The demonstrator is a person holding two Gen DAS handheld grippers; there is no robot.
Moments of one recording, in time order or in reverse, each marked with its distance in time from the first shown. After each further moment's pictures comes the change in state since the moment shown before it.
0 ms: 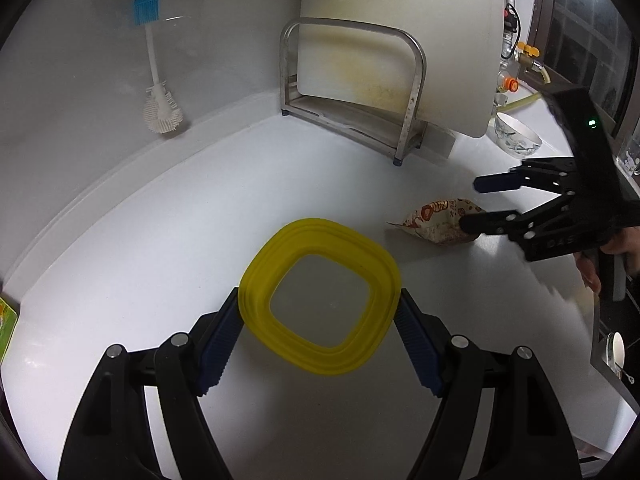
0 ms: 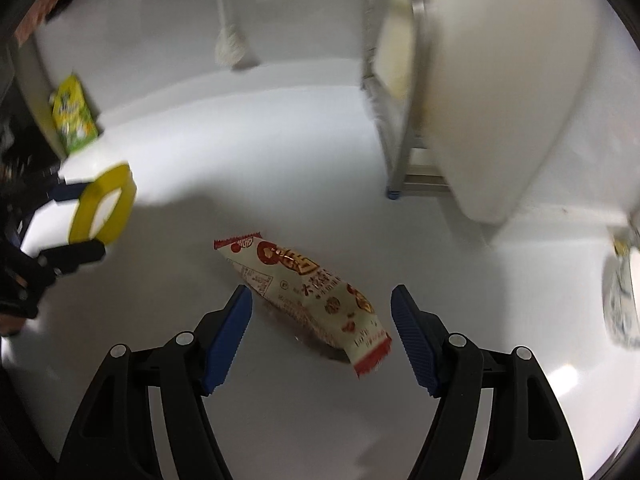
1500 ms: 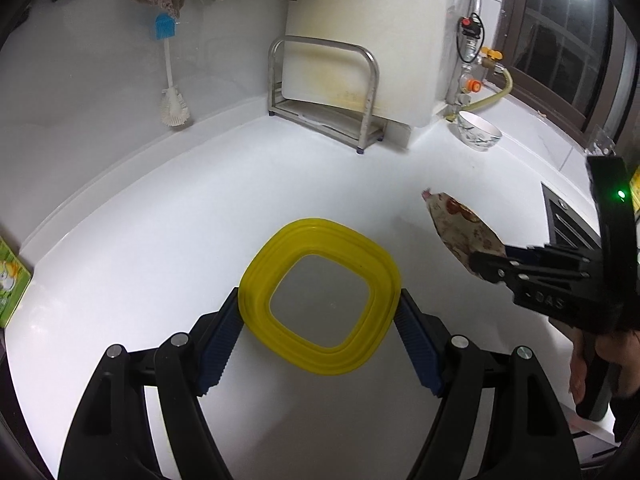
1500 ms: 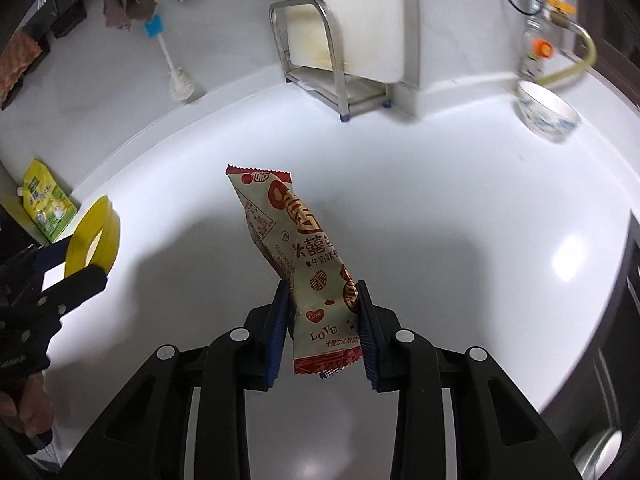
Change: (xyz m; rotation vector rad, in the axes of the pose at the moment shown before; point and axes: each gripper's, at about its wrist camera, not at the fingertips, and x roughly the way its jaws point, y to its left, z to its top) left arm -0.077 -0.015 -0.047 0.003 -0.021 -0.048; right arm -0.078 0.093 -0.108 0.495 -0.105 -0.164
